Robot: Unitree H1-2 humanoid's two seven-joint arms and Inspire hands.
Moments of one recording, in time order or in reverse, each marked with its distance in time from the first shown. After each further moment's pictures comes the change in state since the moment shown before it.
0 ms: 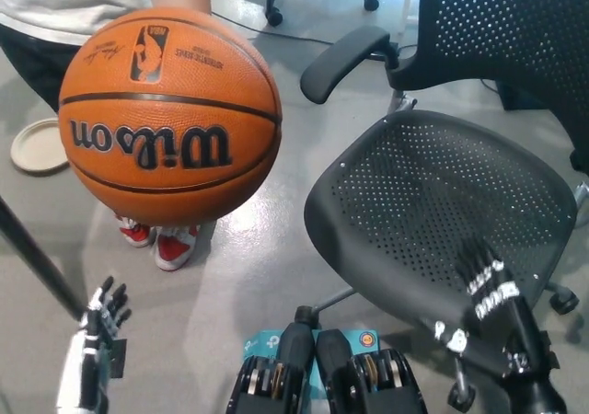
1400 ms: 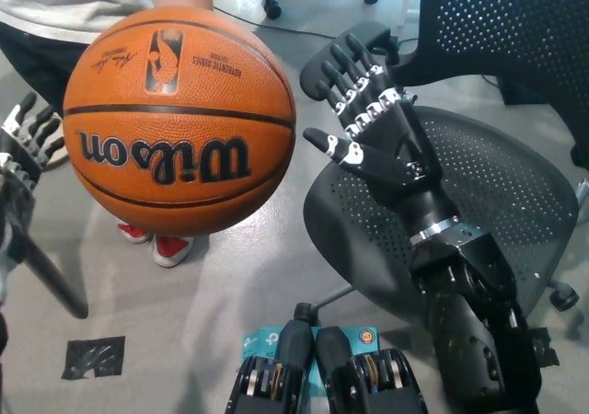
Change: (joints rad) left_arm -0.324 0.225 0.065 -0.256 -0.201 0.419 -0.085; right_arm -0.517 0.156 0.002 0.107 0.213 0.328 0.017
